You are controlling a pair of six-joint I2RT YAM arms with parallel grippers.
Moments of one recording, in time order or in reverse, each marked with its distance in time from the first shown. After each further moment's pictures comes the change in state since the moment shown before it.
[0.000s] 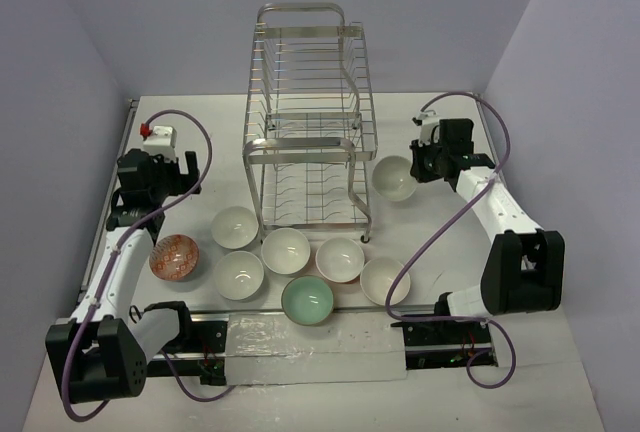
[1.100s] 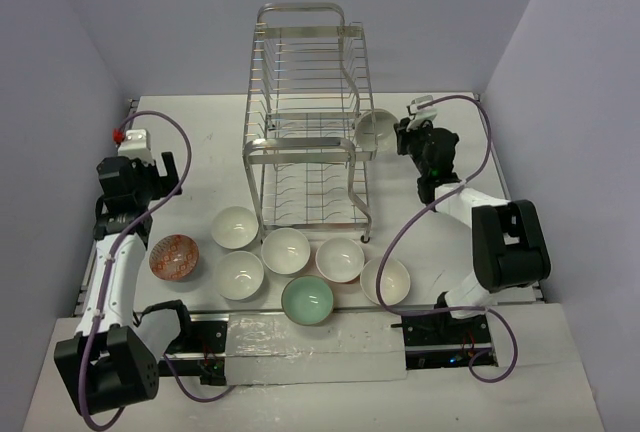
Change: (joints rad) left arm 0.127 -0.051 0.014 -0.059 -0.051 -0.019; right arm 0.101 0.143 -0.257 1.185 0.082 0.100
